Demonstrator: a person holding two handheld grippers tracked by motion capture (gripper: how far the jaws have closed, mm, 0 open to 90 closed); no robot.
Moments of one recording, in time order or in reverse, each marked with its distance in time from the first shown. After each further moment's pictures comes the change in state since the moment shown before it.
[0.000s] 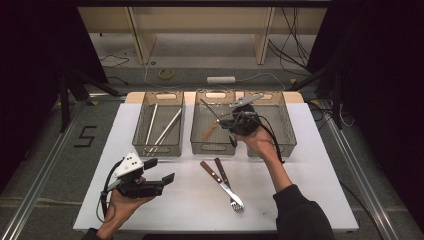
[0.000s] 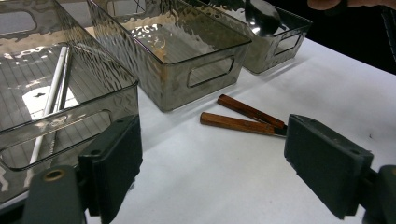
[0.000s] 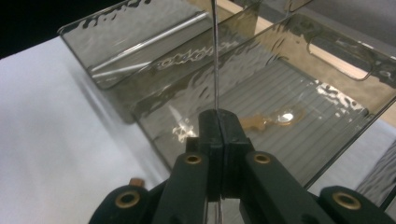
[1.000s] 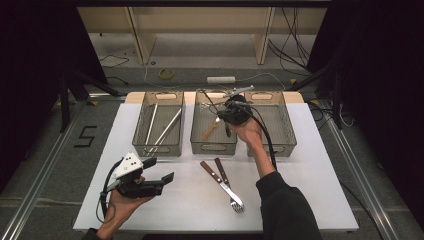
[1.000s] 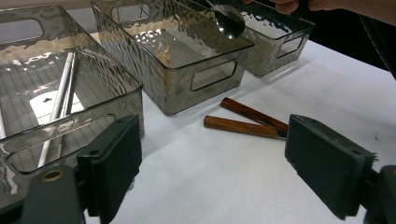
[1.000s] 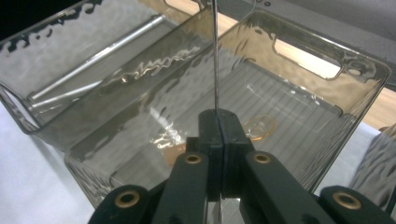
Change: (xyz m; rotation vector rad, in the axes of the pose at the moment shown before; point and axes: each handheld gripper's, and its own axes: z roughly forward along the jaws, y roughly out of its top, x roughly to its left) left arm 0.000 0.001 -0.002 -0.017 0.013 0.011; right arm -0.019 0.015 0.039 0.024 -0.115 0.086
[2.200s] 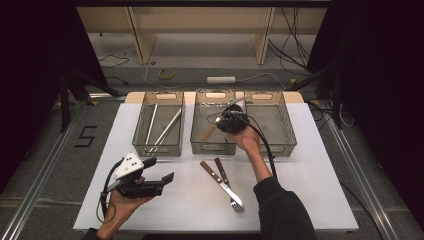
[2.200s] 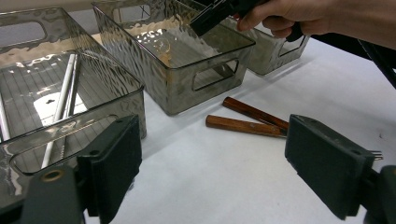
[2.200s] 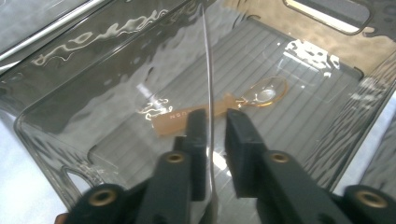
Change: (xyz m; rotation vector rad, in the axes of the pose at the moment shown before) left arm -0.001 0.000 0.000 0.004 0.011 0.017; right arm 0.002 -0.024 0.025 0.089 -0.020 -0.001
